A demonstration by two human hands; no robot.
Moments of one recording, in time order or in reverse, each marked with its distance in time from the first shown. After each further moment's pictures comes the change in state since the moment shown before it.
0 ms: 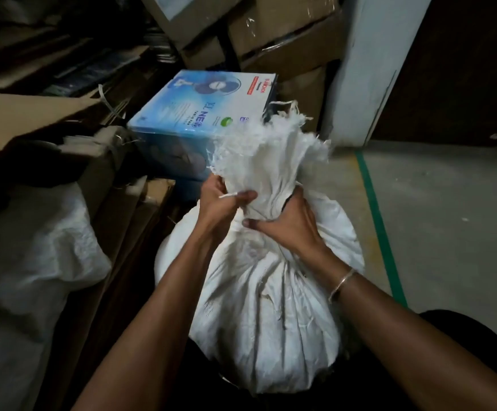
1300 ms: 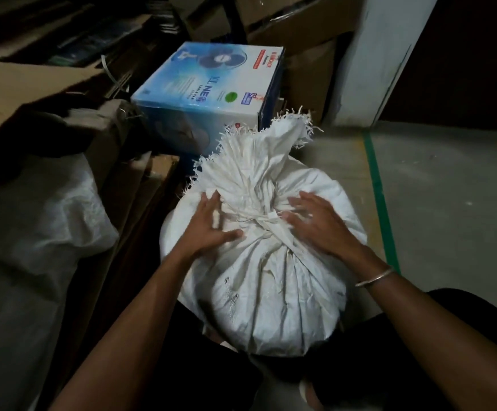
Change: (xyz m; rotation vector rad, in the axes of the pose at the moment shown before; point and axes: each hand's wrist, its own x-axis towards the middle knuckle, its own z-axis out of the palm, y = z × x) left_hand -0.046 -0.072 -0.074 0.755 -0.205 -0.133; right_hand -0.022 0.088 -0.028 -0.260 -0.211 -0.164
